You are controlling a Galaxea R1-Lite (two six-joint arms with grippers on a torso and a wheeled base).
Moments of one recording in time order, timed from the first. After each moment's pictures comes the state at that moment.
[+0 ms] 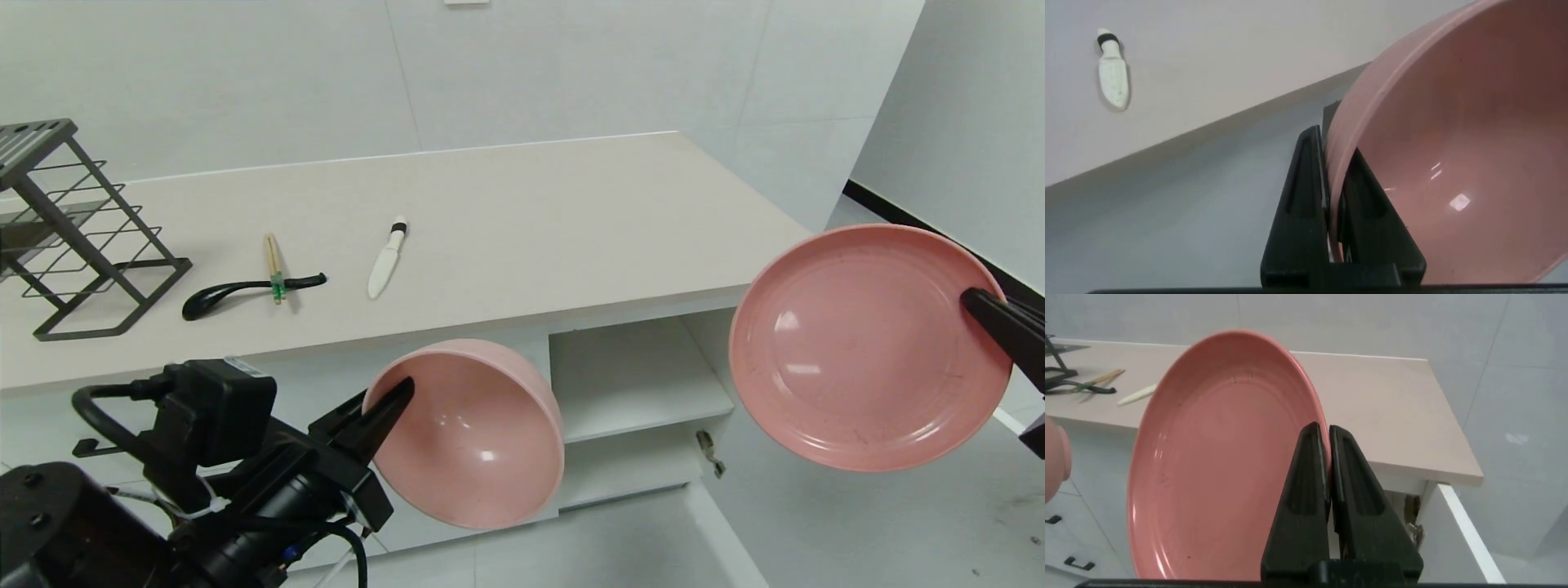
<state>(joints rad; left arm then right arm) -0.66 1.57 -0.09 -1.57 0.21 0.03 0.16 1.24 -0.11 -1.49 0.27 0.01</state>
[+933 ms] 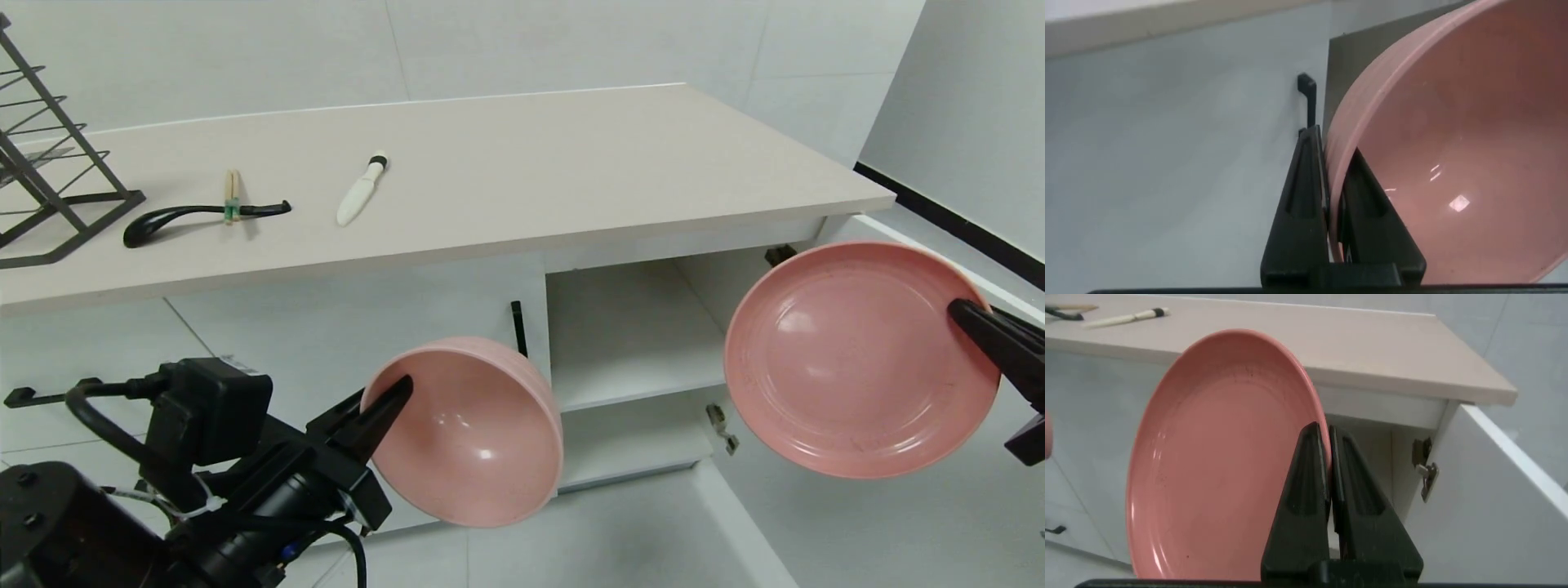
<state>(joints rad) -0.66 1.56 -0.09 -1.57 0.21 0.03 0.16 1.26 -0.10 -1.49 0.27 -0.04</state>
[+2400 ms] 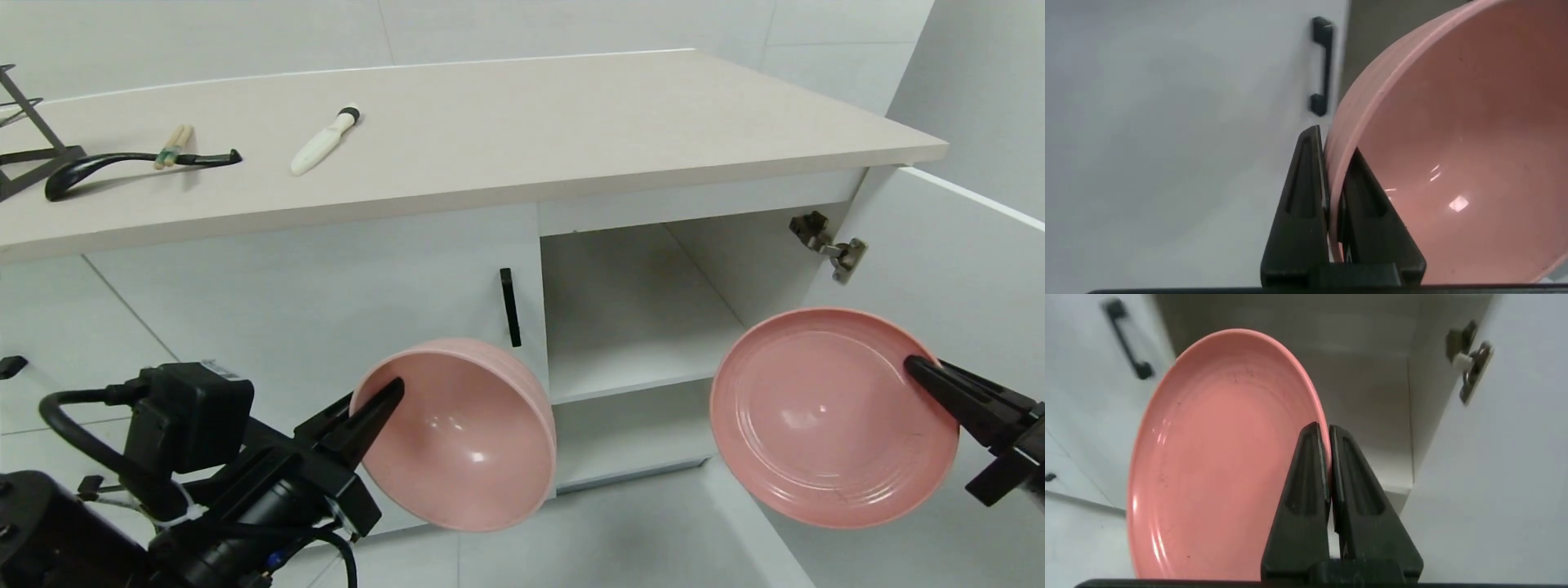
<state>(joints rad) -0.66 1.54 -0.07 -1.57 0.21 0.02 0.16 1.35 -0.01 -1.51 0.27 -0.04</state>
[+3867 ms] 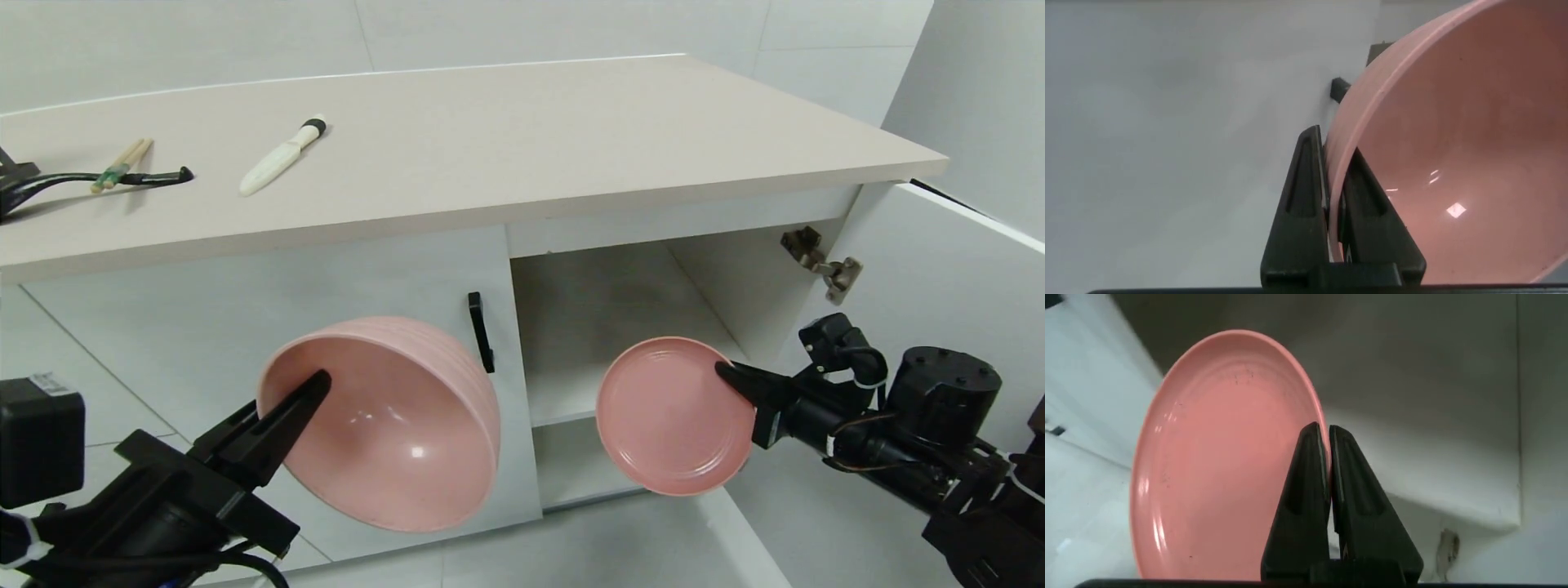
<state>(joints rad) -0.60 1.37 0.00 -1.57 0.21 -0.03 0.33 1.99 -0.39 -1.57 0.27 -0.04</state>
